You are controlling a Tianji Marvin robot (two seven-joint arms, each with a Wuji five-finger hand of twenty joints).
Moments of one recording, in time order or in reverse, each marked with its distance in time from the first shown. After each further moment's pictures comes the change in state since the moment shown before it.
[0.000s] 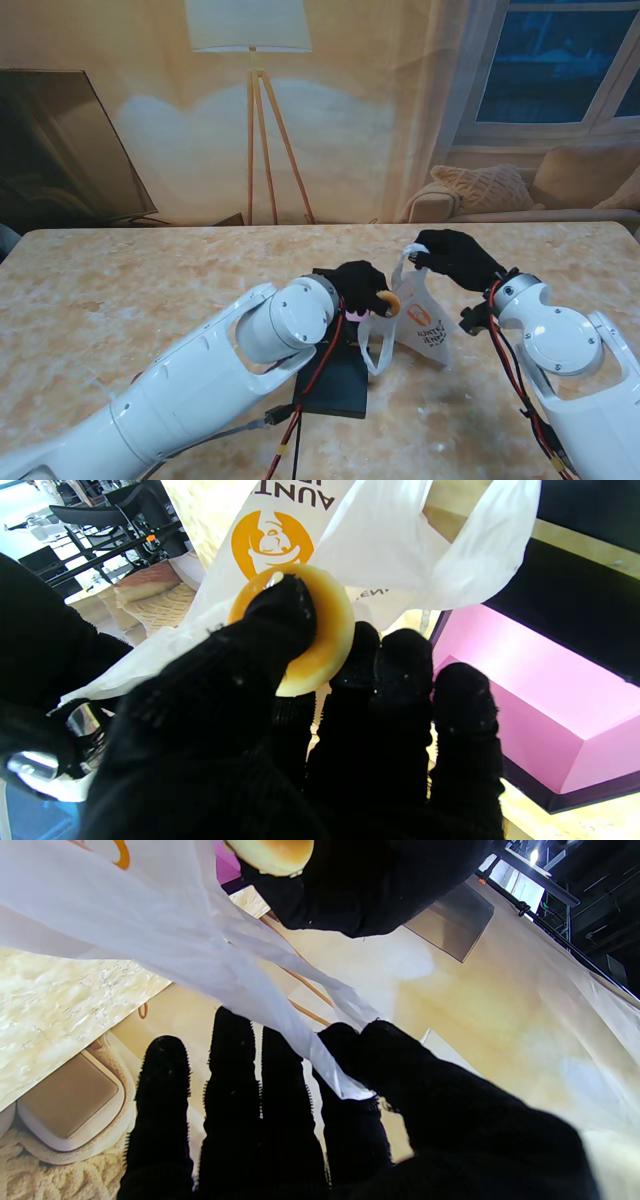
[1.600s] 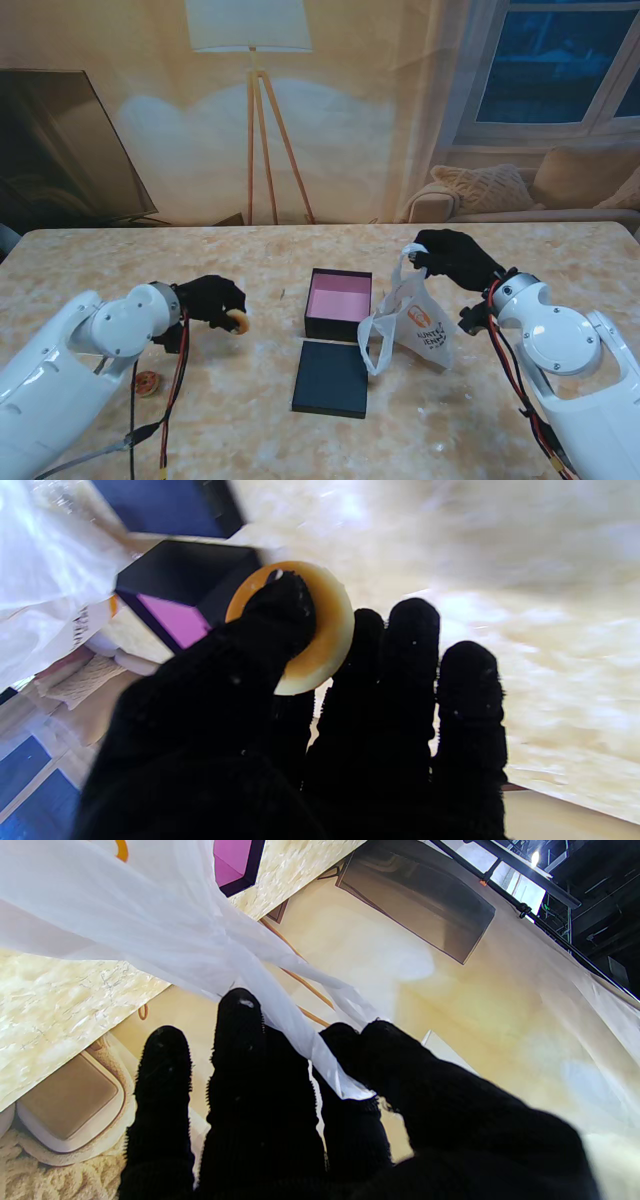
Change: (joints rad) left arm 0.296 0.293 -0.545 0.013 0.436 -0.584 -0.466; right arm 0.003 0.000 -0.005 -0.001 -0.005 0.006 0.000; left_hand -0.001 -0.014 0.013 -0.009 0.014 0.005 -0.012 0.014 0.088 0.012 -0.157 -0.203 0.106 0.019 -0.230 -0.115 0.128 0.025 -0.099 -0.081; right_hand 0.000 0.000 0.000 0.000 0.000 0.000 0.000 0.000 0.088 -0.025 0.225 0.205 0.122 -0.058 0.341 0.145 0.082 -0.002 0.073 0.040
